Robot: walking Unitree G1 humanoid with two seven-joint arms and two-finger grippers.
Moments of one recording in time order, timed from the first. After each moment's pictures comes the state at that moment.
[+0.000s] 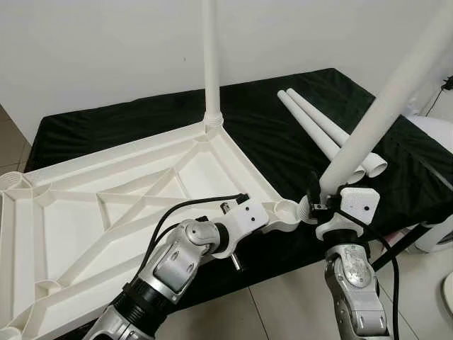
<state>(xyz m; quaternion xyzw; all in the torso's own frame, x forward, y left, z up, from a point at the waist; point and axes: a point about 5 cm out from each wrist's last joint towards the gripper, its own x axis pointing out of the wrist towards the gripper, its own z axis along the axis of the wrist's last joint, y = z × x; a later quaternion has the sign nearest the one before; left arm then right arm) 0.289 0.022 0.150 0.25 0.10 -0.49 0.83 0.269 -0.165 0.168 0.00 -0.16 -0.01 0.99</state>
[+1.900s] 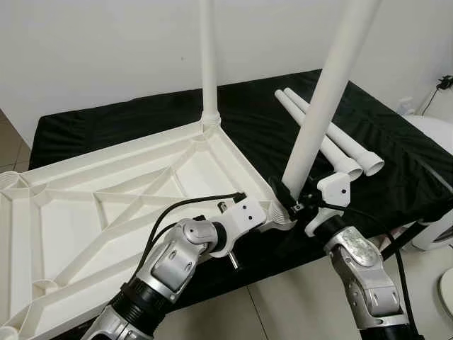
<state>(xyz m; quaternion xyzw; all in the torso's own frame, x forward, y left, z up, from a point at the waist) 0.291 0.024 0.151 0.25 0.10 -0.49 0.83 0.282 -0.149 0.177 -0.05 -0.11 0.23 0.97</state>
